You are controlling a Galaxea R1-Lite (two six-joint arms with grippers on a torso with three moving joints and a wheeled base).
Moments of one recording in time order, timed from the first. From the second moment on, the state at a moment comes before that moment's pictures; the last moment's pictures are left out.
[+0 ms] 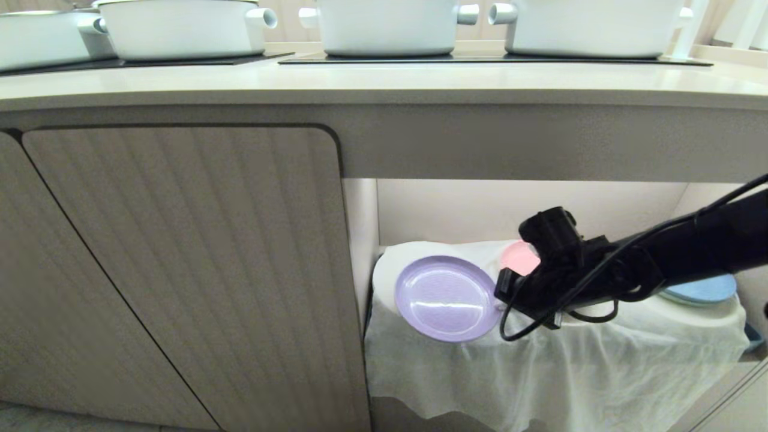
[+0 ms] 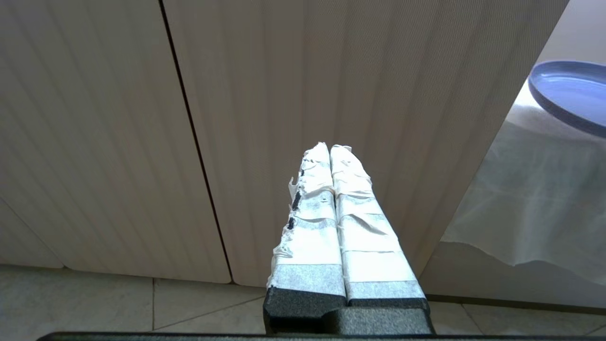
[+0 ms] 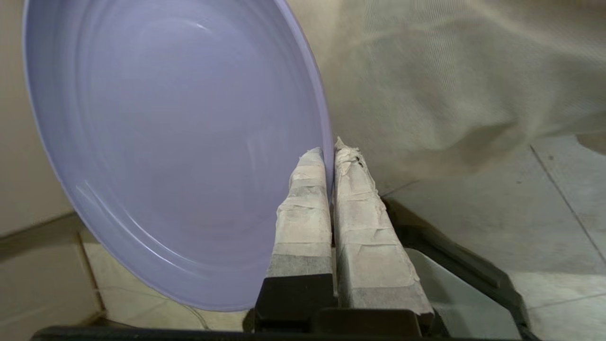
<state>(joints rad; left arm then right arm) 0.00 0.00 0.00 0.00 0.01 -0.04 0.39 2.03 -1.12 0.01 0.08 0.77</state>
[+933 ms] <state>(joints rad) 0.00 0.00 0.00 0.00 0.01 -0.04 0.39 2.23 -1.36 0.02 0.01 0.88</state>
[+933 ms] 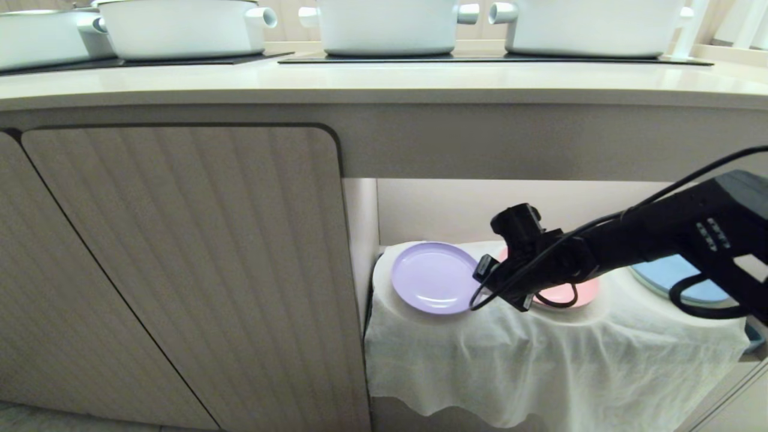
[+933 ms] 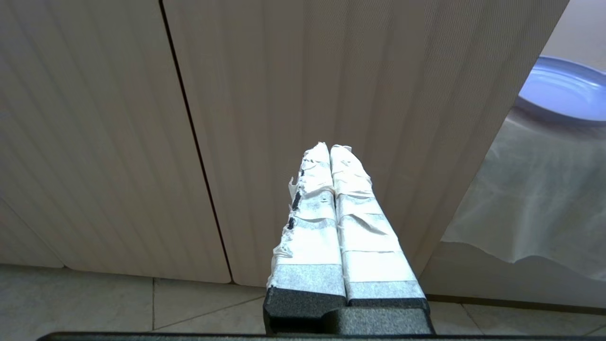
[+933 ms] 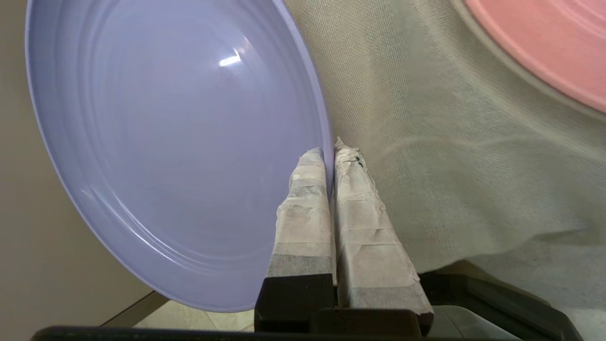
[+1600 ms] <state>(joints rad) 0.00 0.00 0.00 0.00 0.01 -0.04 0.39 2.28 -1.41 0.03 0.01 0.91</state>
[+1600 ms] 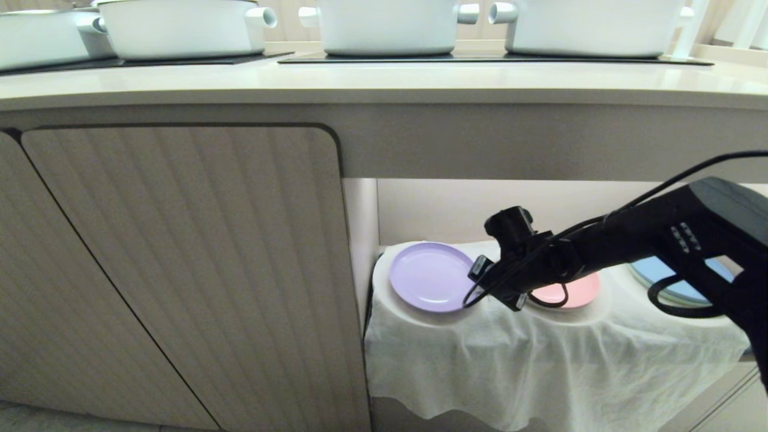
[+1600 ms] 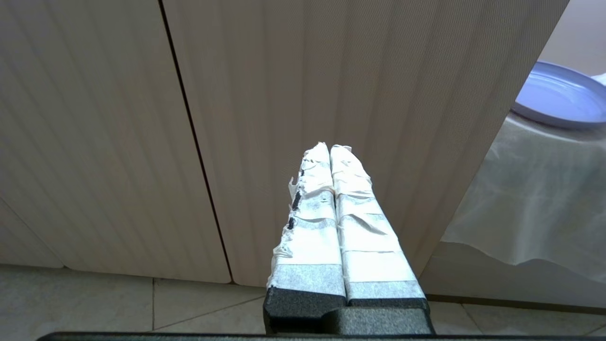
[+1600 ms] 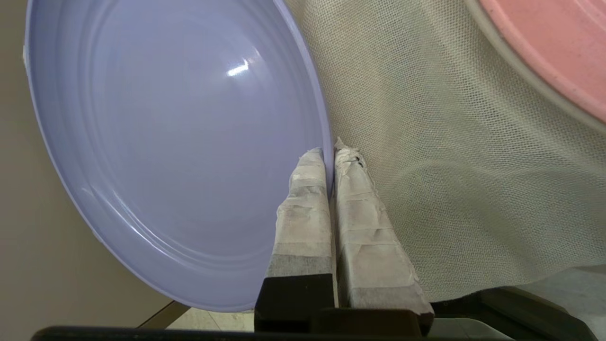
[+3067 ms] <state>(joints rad) 0.00 0.00 0.00 0.00 0.01 -0.04 0.42 2.26 -1.40 0.11 0.01 0.90</state>
